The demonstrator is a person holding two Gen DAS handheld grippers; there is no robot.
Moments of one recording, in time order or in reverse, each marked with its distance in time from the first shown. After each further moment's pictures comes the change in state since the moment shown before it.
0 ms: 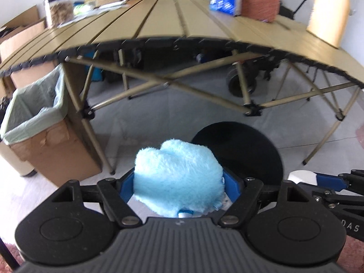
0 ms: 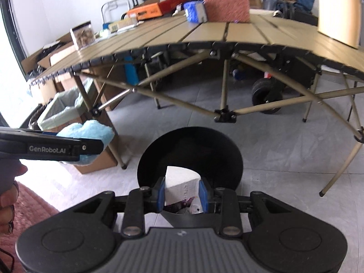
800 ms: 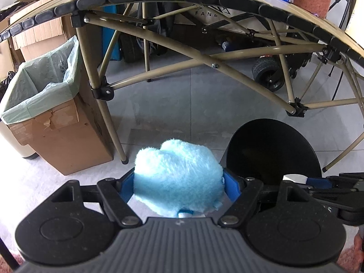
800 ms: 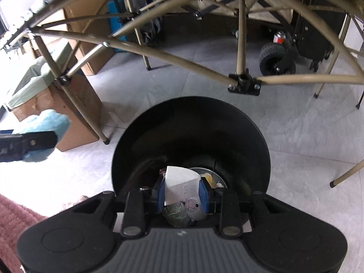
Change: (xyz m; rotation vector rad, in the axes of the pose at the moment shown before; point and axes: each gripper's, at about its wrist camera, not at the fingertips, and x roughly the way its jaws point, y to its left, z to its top) left arm 0.062 0.049 0.008 -0.087 0.070 0.044; right arm 0.127 0.004 0.025 0.017 0.225 -0.061
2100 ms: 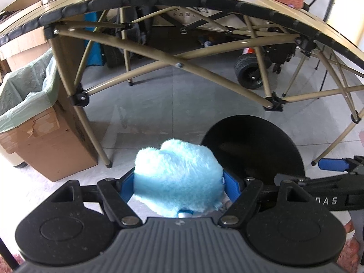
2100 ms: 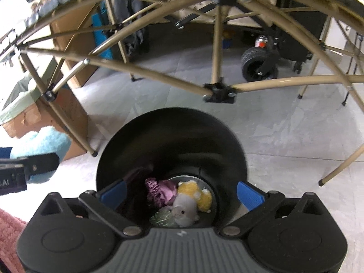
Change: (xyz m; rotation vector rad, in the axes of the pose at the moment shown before) left arm -0.004 -0.034 -0.003 0.066 -0.015 -0.062; right arm -0.025 -0.025 -0.002 0.055 -0.080 -0.061
